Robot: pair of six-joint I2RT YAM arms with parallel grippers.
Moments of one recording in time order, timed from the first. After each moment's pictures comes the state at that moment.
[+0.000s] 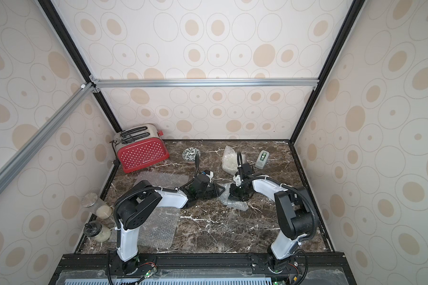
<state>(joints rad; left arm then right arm) -0.80 1.99 1.01 0.41 0.19 -1.00 0.33 1.67 0.98 -0.58 -0.44 0.44</state>
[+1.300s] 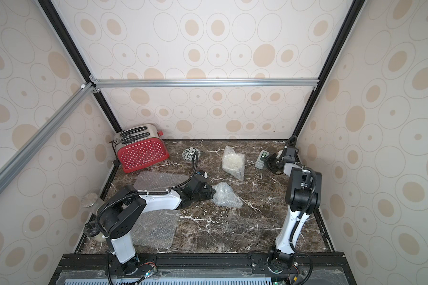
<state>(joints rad) -0.81 1.83 0.97 0.14 0.01 -0.85 -0.24 2.03 1.35 -0.08 -0.58 0.84</state>
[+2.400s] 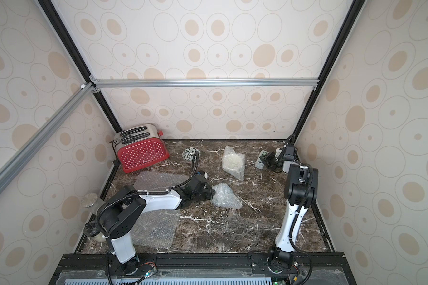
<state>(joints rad) -0.81 1.83 0.97 0.12 0.01 -0.84 -0.25 2.17 1.44 -0.06 -0.68 0.80</state>
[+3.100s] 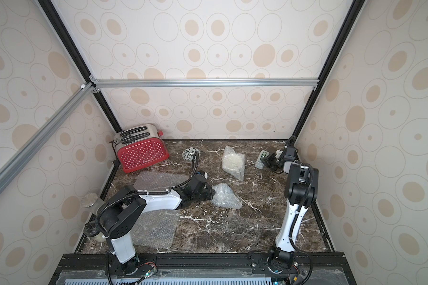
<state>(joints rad) -0.81 1.83 0.97 0.12 0.01 -0.84 -0.26 2.18 1.45 -0.08 -0.70 0.79</state>
